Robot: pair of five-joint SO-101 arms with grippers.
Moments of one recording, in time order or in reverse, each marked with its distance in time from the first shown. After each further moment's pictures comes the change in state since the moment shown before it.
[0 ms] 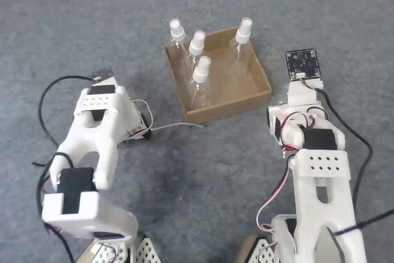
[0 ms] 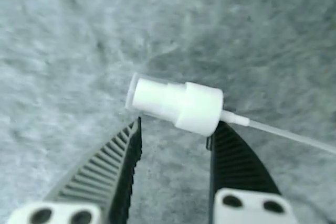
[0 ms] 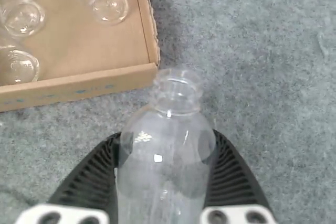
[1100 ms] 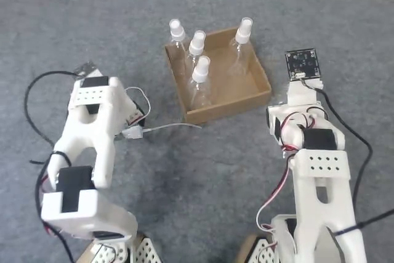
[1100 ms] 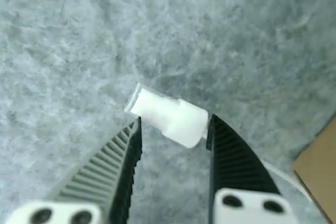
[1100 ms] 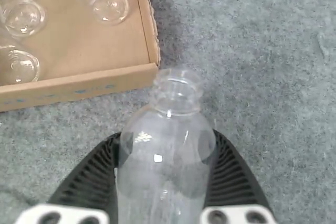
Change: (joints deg) left arm -1.2 0.6 -6.1 2.4 12.8; right arm -0.1 0.0 0.0 0.0 0.0
